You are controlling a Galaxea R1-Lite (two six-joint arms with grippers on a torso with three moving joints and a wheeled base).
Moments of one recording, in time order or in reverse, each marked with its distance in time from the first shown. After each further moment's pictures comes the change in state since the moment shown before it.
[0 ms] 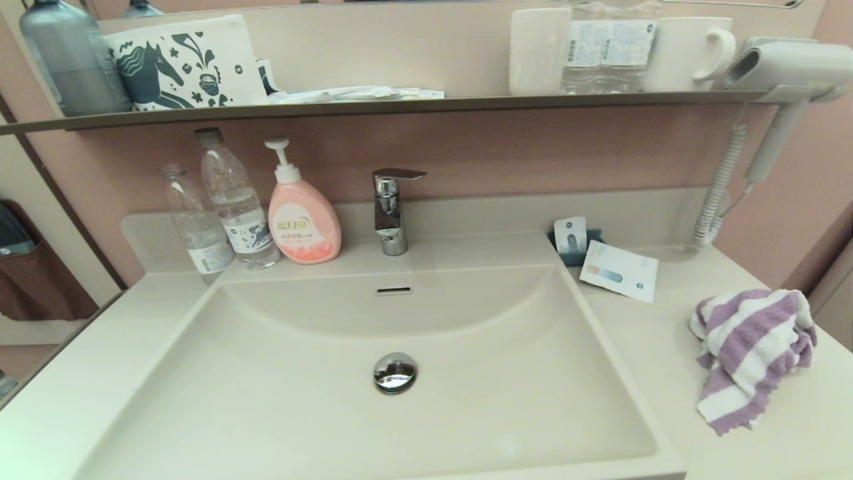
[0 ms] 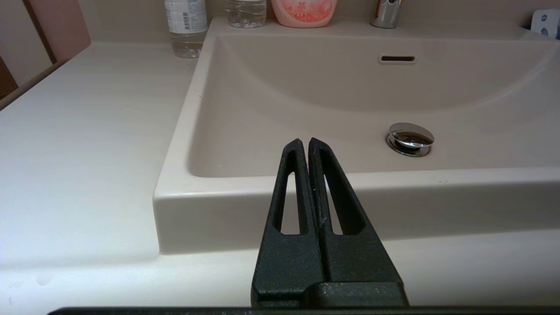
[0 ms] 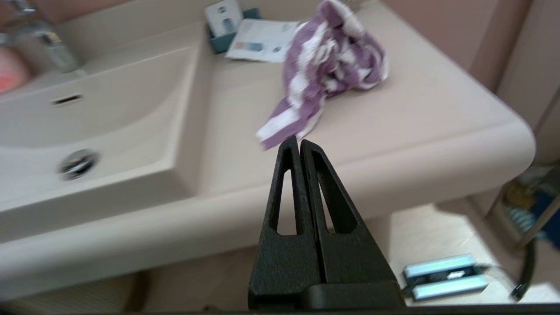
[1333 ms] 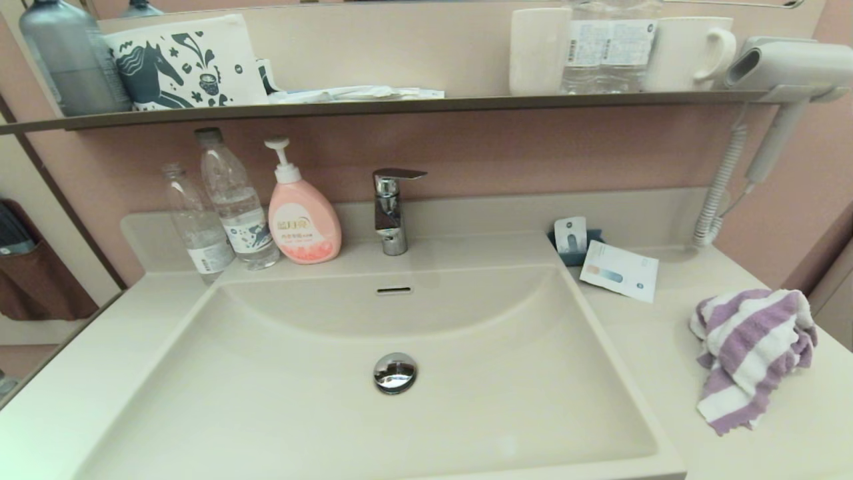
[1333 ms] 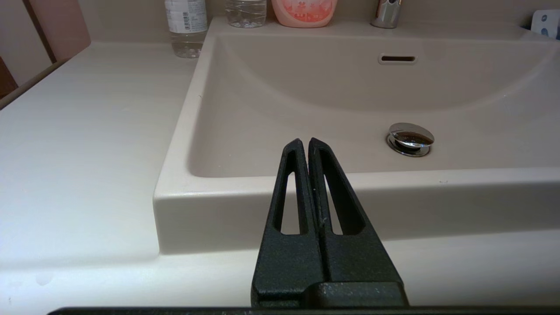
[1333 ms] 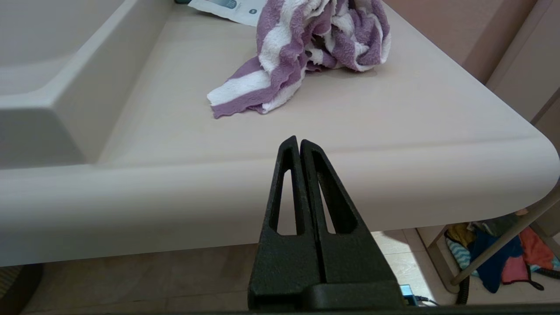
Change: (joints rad) left arm 0.000 0.000 0.000 0.000 0.000 0.000; right arm 0.000 -0.049 0.591 -0.564 -0.019 -0.254
